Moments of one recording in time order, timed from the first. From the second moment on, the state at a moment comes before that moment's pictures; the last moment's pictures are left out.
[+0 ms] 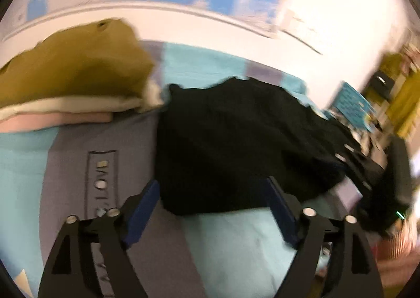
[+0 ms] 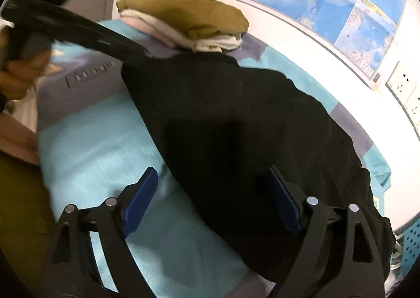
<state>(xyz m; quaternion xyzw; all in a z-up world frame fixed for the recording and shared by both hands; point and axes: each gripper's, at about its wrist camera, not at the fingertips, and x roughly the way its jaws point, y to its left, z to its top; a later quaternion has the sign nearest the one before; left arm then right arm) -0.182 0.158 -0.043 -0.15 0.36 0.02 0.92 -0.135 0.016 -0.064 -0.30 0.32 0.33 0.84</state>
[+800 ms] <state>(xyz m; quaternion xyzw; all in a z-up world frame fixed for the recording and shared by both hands) -0.121 0.166 -0.096 -0.41 0.34 -0.12 0.83 -0.108 -0.007 -0.036 -0.12 0.33 0.33 0.87</state>
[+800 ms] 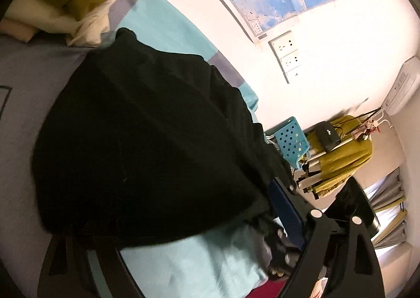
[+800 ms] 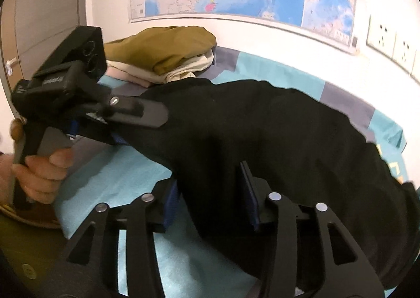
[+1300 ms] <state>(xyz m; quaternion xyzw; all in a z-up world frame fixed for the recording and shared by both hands) -0.083 0.153 -0.095 -0.35 0.36 -0.06 0.86 -0.126 -0.171 -0.038 0.21 0.41 0.30 0.84</state>
